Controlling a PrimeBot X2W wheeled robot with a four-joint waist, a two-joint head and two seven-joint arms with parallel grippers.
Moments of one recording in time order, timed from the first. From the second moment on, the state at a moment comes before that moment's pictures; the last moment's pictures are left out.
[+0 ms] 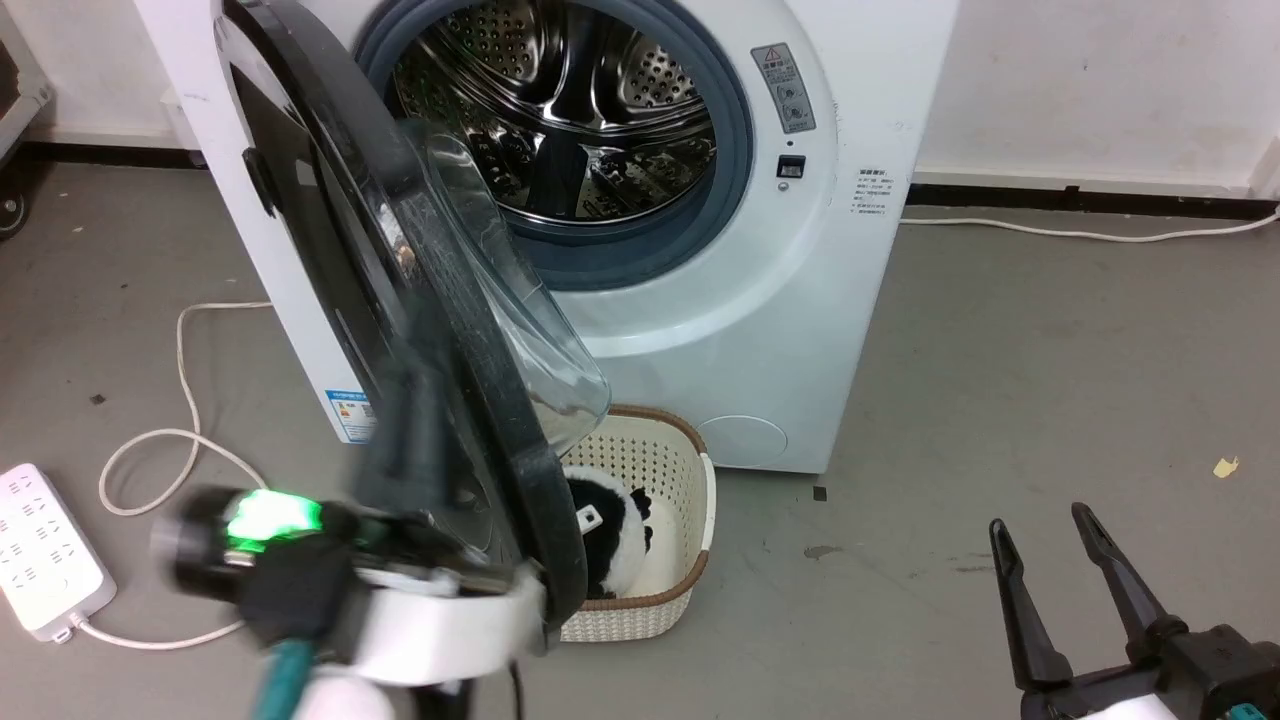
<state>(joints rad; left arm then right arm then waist) -0.14 0.05 -0.18 -0.33 -0.03 0.07 -0.24 0.10 -0.06 -0.05 -0.04 0.03 0.13 -0.26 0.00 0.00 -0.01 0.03</state>
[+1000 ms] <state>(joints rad) -0.11 0.05 -0.40 0.26 -0.21 0.09 -0.22 0.10 -0.05 -0.02 0.00 0.06 0.13 -0.26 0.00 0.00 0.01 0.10</state>
